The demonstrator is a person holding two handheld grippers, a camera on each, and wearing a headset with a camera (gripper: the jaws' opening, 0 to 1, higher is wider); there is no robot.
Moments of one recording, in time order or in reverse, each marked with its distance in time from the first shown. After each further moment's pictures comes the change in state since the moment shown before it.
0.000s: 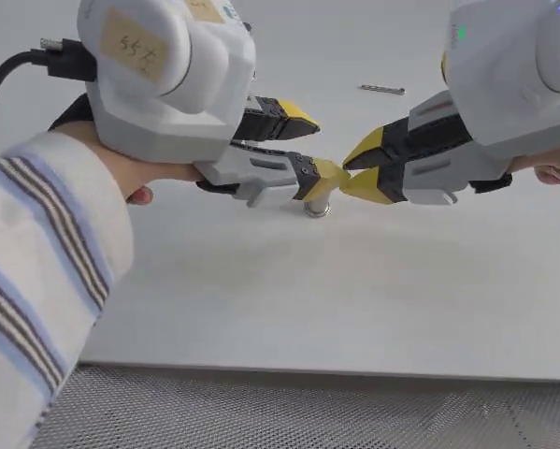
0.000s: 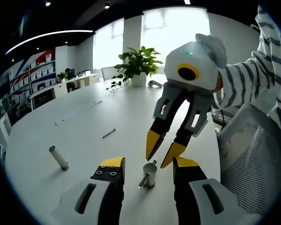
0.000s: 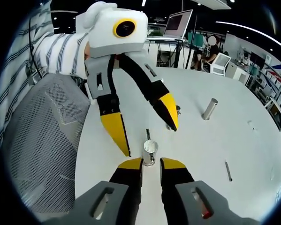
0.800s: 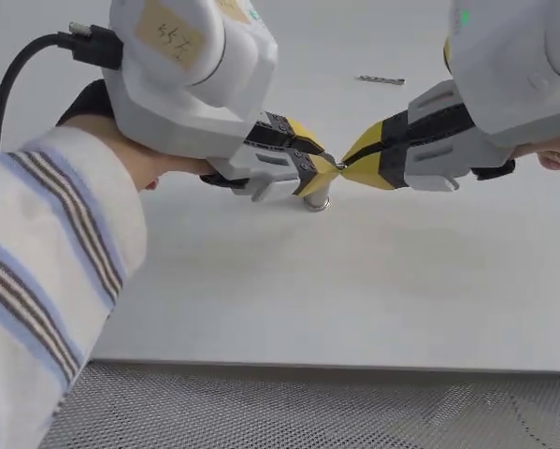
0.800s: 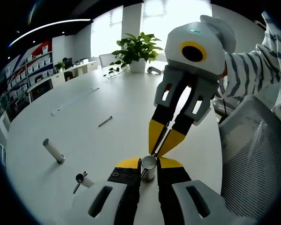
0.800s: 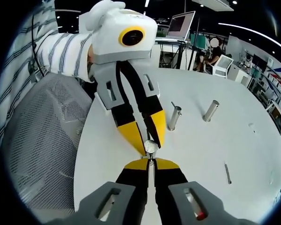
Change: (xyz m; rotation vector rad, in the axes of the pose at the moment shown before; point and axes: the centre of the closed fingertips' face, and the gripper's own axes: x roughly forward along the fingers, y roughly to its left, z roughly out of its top) left arm 0.017 0.005 -0.018 0.012 0.141 0.026; right arm -0.001 0.003 0.001 -0.033 0.001 0.013
